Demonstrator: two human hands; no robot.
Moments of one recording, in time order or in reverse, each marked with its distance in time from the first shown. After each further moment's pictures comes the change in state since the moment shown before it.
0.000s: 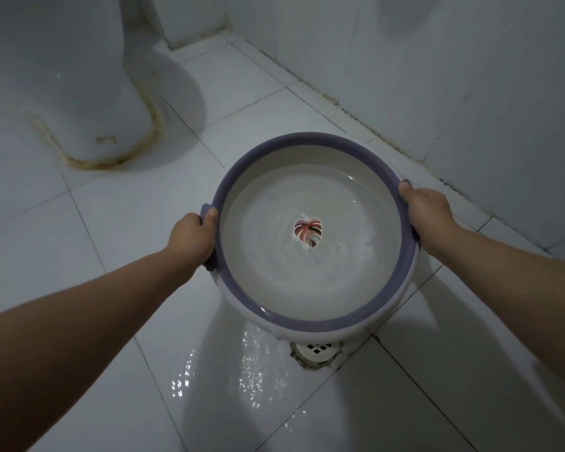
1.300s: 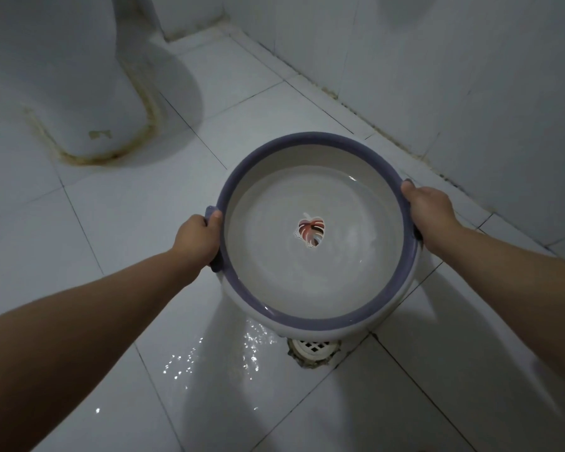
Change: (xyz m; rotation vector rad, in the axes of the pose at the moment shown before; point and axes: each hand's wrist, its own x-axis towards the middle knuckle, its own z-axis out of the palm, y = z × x) left_hand 0.000 0.001 0.014 -0.027 -0.049 -0.036; right_hand 0.007 0.006 -0.001 -0.044 0.024 0.026
